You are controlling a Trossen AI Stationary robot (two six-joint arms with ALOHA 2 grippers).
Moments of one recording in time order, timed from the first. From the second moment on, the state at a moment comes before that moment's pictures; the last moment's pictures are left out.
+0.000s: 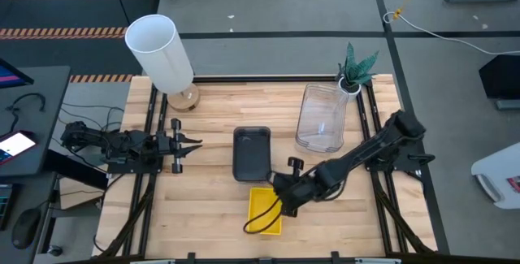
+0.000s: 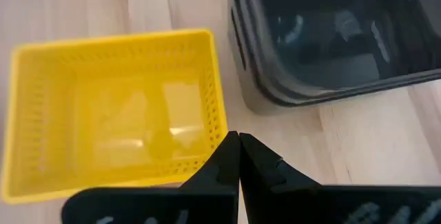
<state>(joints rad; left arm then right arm) -0.24 0.05 0.01 0.14 -0.34 0.23 0.48 1.79 1.39 -0.72 0.39 0.60</state>
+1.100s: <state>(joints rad) -0.24 0.05 0.01 0.14 -0.34 0.23 0.26 0.98 0.56 -0.04 0.36 0.40</state>
